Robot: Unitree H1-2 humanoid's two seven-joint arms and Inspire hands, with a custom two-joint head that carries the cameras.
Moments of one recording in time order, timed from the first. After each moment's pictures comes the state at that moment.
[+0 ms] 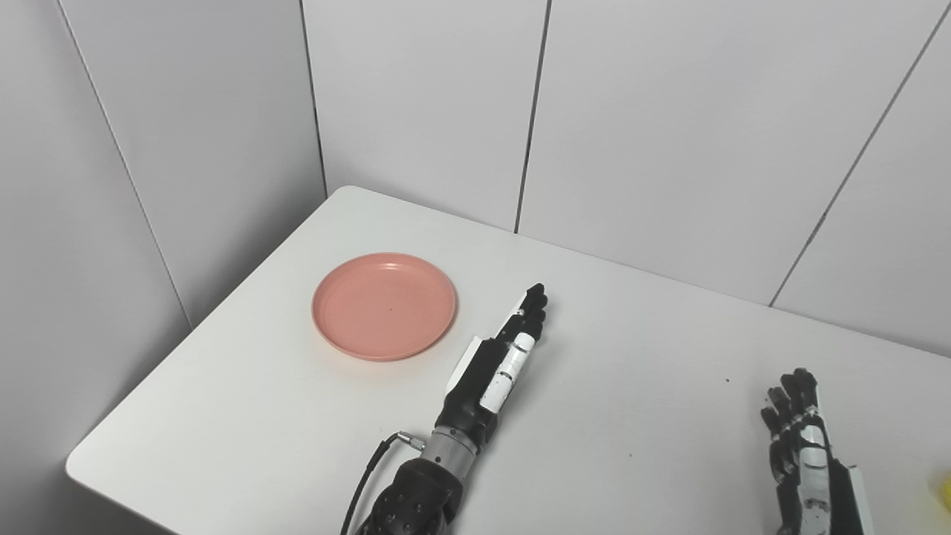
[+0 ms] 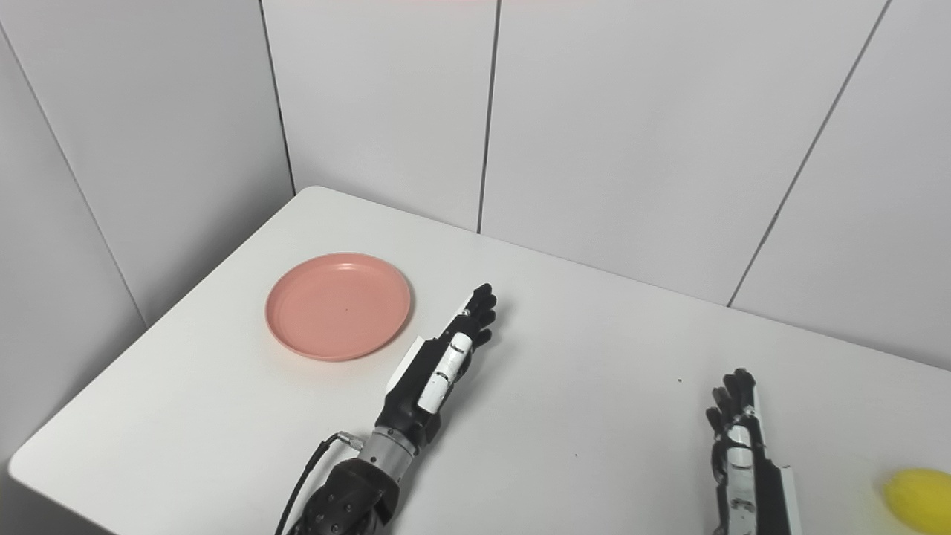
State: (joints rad) left arm -0.14 -0.05 -0.07 -0.02 0.03 -0.09 -0.02; right arm -0.09 -0.04 0.02 0.02 0.11 -0.18 0.15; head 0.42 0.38
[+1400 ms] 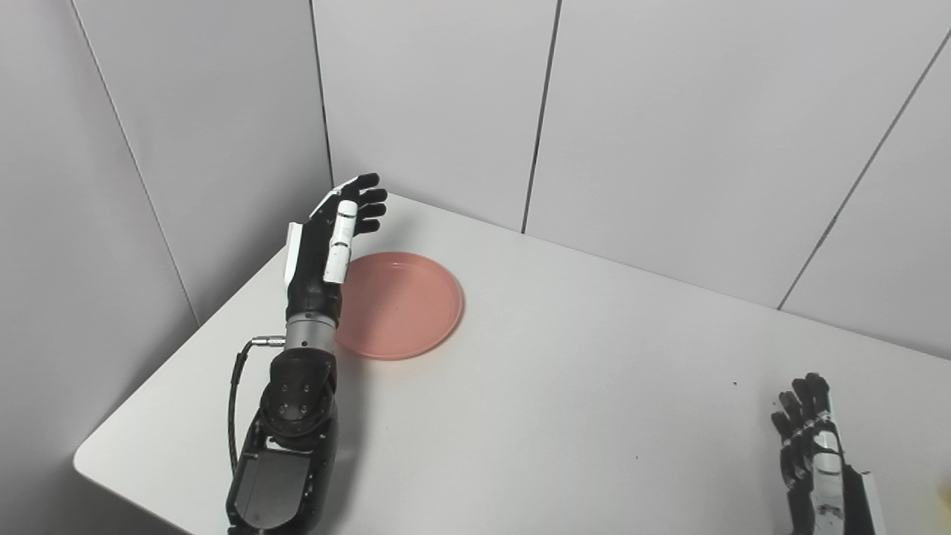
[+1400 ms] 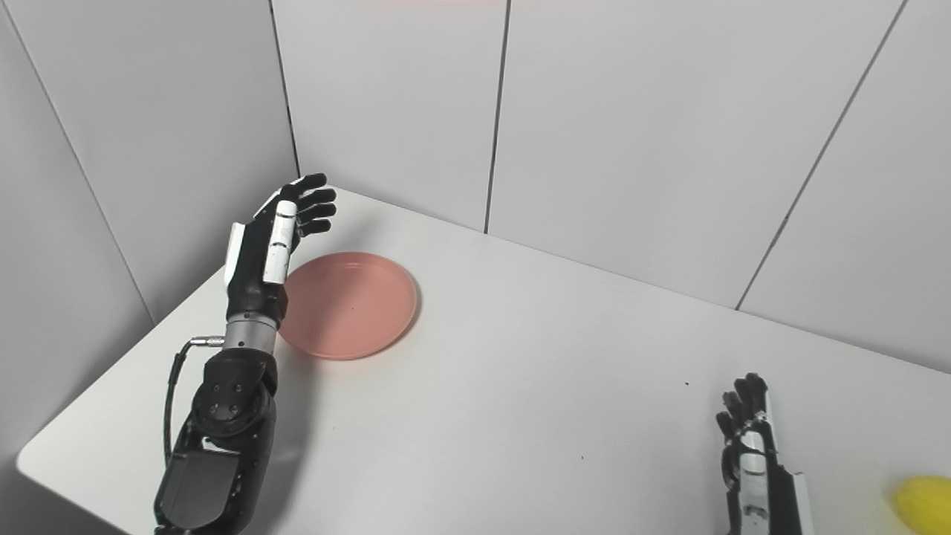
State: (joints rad) left arm -0.29 0.17 0.33 -0.03 0.05 0.02 0.19; right arm -0.09 -0.05 0.02 0.02 0.12 -0.18 0.15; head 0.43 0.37
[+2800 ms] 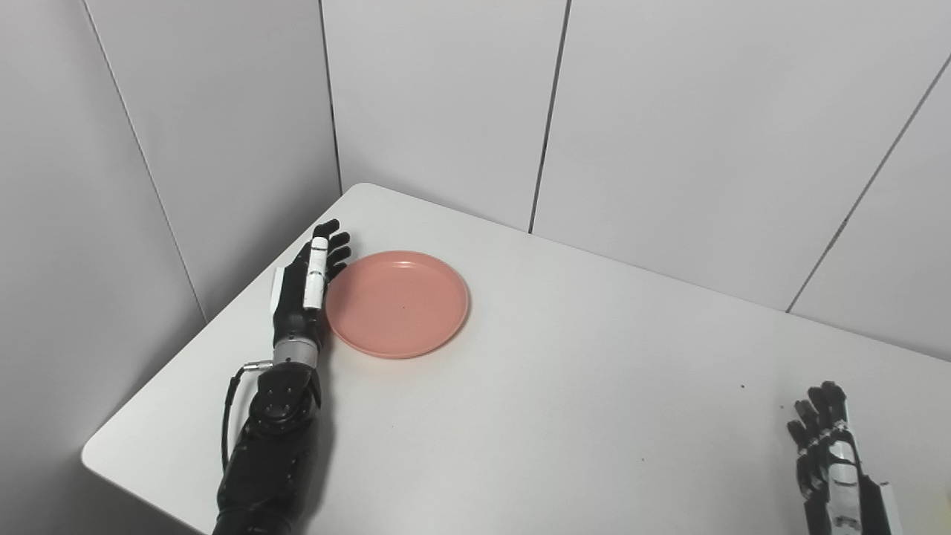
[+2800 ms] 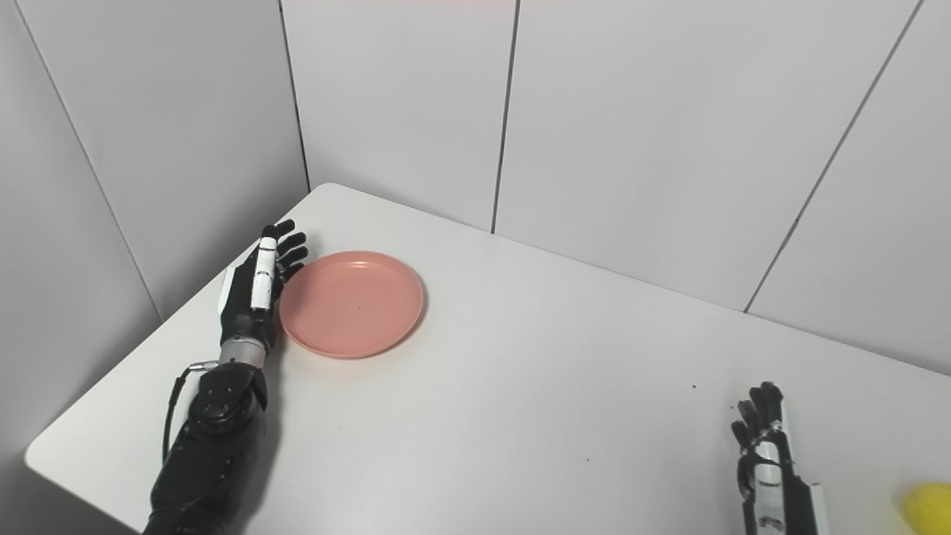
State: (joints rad) left arm -0.30 0.20 0.34 0.26 -0.17 -0.05 0.16; right arm -0.08 -0.08 0.02 0.00 0.13 -0.18 0.15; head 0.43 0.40
